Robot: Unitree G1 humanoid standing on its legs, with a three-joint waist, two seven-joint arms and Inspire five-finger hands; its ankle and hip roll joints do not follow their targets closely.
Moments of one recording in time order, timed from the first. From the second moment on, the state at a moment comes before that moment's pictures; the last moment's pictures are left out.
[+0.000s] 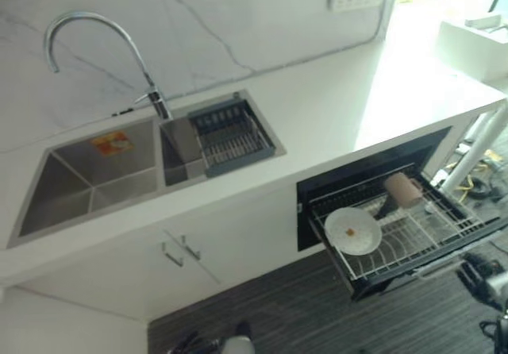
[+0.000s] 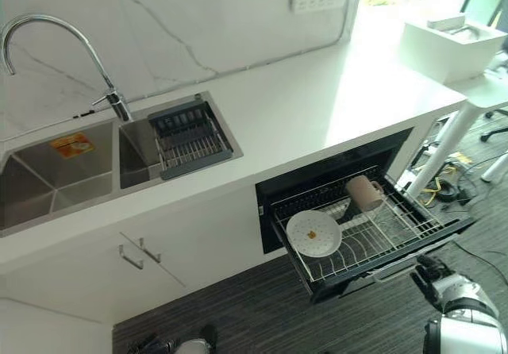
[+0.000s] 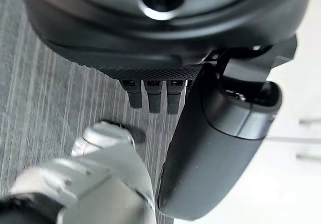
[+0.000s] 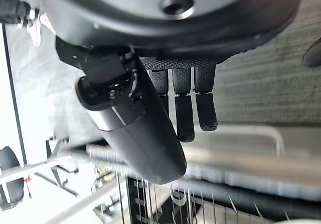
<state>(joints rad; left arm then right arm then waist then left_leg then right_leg) 0.17 0.24 -0.08 0.99 -0.65 0.00 0.00 -0.50 -0.84 -0.23 1.30 1.06 0.29 -0.33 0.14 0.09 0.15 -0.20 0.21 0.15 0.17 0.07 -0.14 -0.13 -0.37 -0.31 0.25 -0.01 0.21</state>
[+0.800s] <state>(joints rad) 0.13 0.24 -0.08 0.90 -0.75 -0.02 0.03 -0.87 -0.89 -0.06 1.36 0.99 0.22 -0.36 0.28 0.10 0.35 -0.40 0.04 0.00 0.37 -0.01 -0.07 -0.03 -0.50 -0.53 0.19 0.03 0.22</state>
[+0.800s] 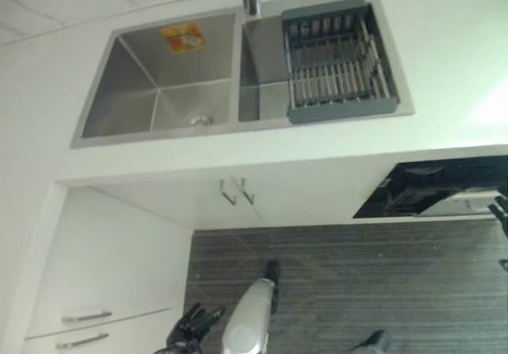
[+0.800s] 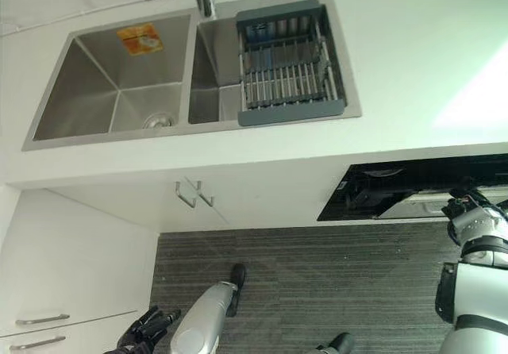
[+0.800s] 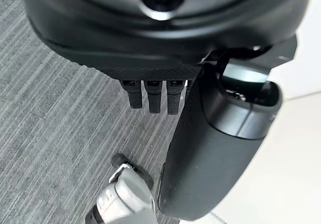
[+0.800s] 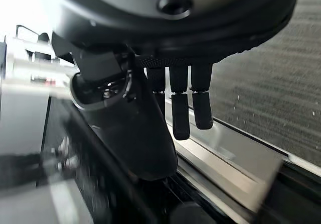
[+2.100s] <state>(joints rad) 0.01 0.25 -0.01 1.10 -0.60 -0.12 -0.01 -0.04 -0.37 0.07 1.01 0.70 -0.03 0.17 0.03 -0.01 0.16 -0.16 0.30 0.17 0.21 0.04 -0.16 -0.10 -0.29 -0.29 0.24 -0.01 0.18</state>
